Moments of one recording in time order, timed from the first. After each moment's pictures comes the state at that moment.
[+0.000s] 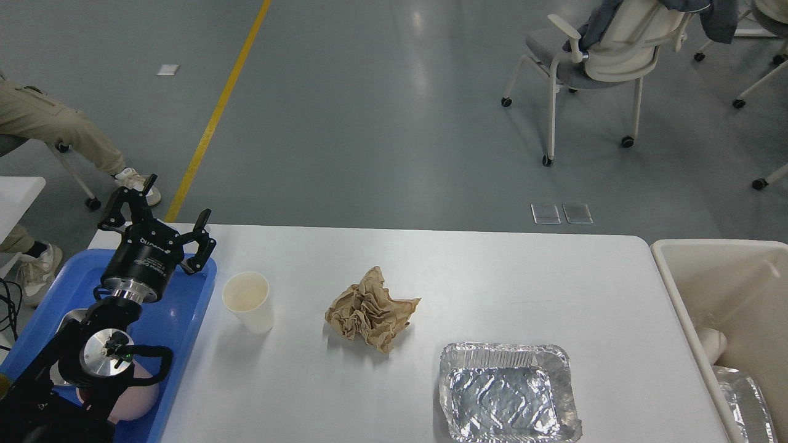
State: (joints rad) left arm -0.24 0.21 -1.31 -1.11 0.30 -0.25 -0.18; right arm -0.18 -1.29 1.31 1.30 -0.41 0.54 0.23
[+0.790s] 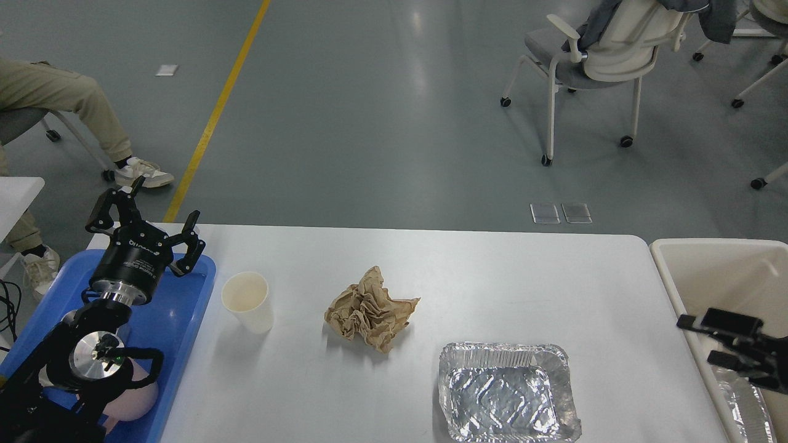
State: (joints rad) left arm -0.22 0.23 -1.33 -1.11 0.30 -0.24 -0.19; right arm -0.02 -0.97 1.13 1.34 -1.19 0.64 0.23
